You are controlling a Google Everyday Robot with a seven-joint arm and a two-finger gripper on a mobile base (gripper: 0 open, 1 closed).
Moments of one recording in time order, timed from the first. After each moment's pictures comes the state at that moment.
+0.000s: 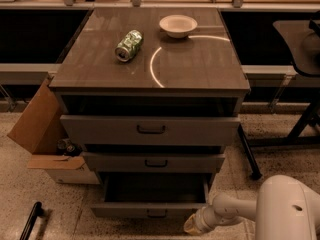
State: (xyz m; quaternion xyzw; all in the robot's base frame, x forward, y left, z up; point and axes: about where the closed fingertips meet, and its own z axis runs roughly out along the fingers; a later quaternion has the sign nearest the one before) arm 0.434 -0.139 0.138 -0.59 0.75 0.24 0.17
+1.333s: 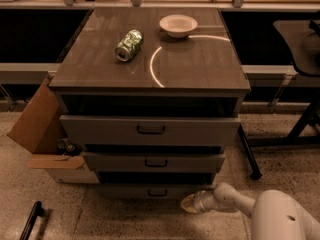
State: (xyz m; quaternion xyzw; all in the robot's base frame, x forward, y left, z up) arm 0.545 -0.141 0.121 -0.55 0.76 0.22 0.28
